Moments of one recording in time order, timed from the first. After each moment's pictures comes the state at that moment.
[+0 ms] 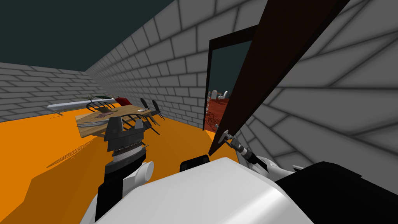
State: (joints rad) arm 0.23 -1.00 0.81 -0.95 -0.61 -1.44 -1.89
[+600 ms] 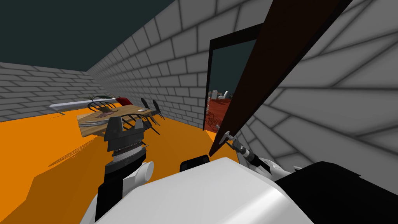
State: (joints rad) arm 0.24 -1.01 0.83 -0.90 -0.60 -1.49 -1.90
